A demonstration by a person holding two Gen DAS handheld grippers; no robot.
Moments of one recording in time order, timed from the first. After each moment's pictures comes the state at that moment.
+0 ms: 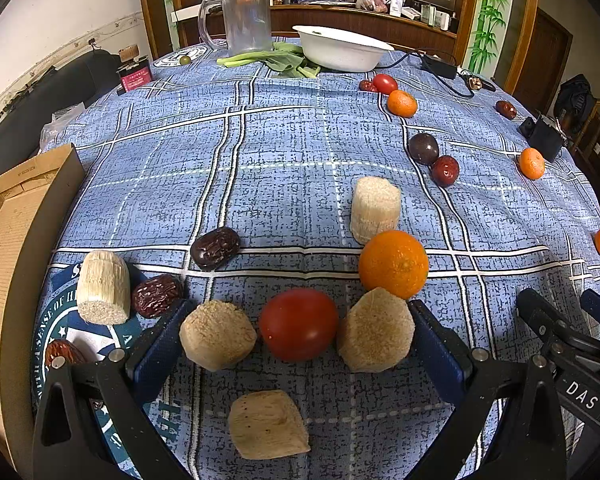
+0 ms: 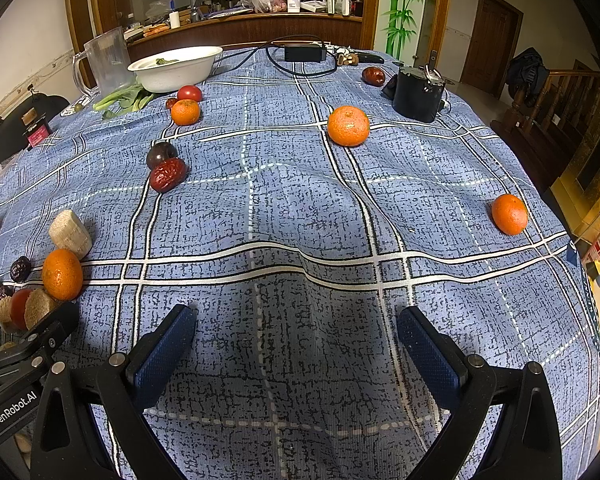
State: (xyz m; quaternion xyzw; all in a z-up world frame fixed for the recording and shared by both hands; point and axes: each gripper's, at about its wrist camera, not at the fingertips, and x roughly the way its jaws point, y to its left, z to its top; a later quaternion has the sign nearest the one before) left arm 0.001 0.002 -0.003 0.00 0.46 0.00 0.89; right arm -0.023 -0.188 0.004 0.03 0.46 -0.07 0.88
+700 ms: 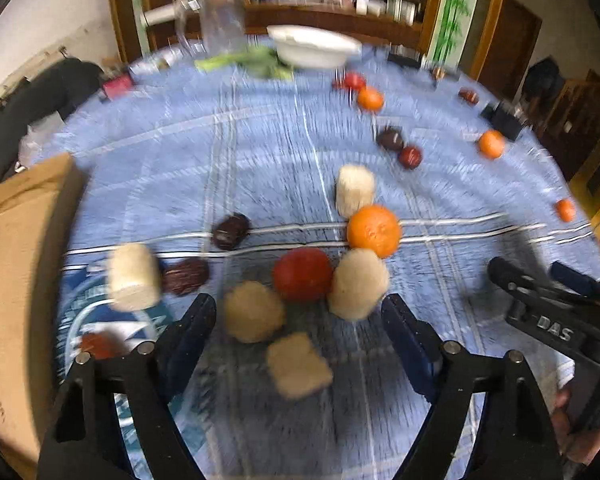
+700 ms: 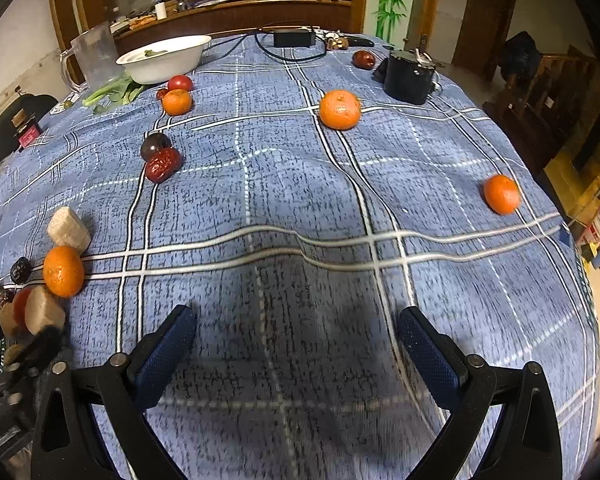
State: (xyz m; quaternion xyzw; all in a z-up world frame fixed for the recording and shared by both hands) left arm -0.037 0.021 0.031 0.00 0.45 -0.06 0.89; right arm -0.039 -0.183 0.016 0.05 0.47 -0.09 0.87
